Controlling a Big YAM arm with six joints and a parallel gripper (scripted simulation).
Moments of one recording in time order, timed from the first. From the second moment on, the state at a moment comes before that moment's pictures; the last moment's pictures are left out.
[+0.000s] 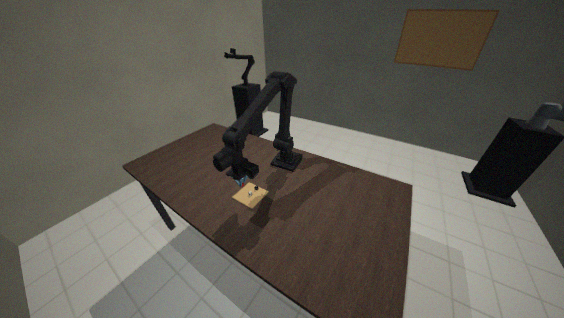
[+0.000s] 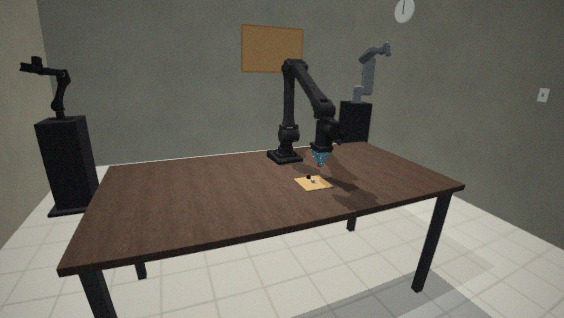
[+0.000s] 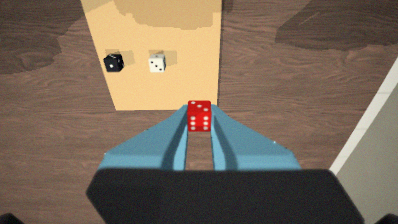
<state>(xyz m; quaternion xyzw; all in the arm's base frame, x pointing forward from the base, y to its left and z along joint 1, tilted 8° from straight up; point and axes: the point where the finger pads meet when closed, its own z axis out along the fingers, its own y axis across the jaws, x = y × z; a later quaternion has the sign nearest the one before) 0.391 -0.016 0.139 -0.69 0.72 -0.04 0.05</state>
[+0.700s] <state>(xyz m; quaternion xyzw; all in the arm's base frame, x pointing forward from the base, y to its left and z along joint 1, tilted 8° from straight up) 0.398 -0.017 0.097 -0.69 0.72 -0.04 0.05</state>
